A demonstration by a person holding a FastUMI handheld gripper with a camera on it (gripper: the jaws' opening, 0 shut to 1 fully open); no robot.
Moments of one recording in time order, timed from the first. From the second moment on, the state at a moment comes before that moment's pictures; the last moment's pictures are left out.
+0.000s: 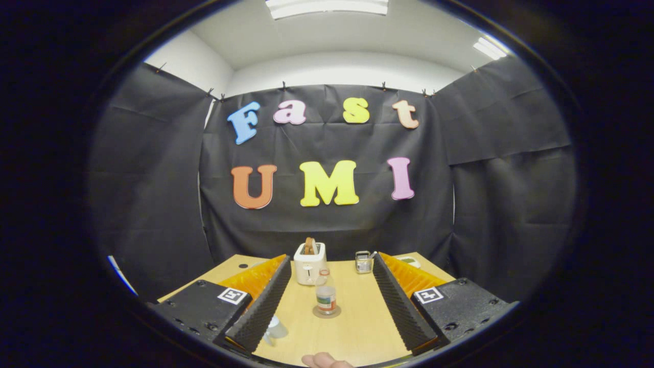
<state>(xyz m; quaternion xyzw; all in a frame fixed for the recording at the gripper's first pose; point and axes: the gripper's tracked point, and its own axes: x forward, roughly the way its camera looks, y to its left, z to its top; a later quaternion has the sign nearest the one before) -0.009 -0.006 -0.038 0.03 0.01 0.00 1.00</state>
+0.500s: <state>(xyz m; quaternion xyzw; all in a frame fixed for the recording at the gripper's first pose) -0.058 -0.017 0.026 0.04 -0.02 -0.01 1.00</state>
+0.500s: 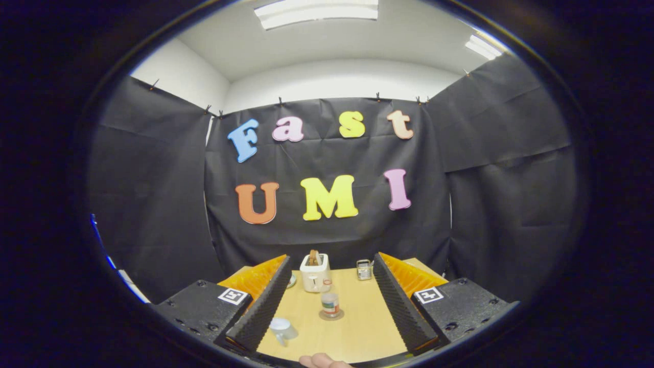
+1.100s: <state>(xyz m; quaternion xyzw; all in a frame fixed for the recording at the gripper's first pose) -0.085 -0.030 0.050 0.00 -0.04 -0.03 1.00</state>
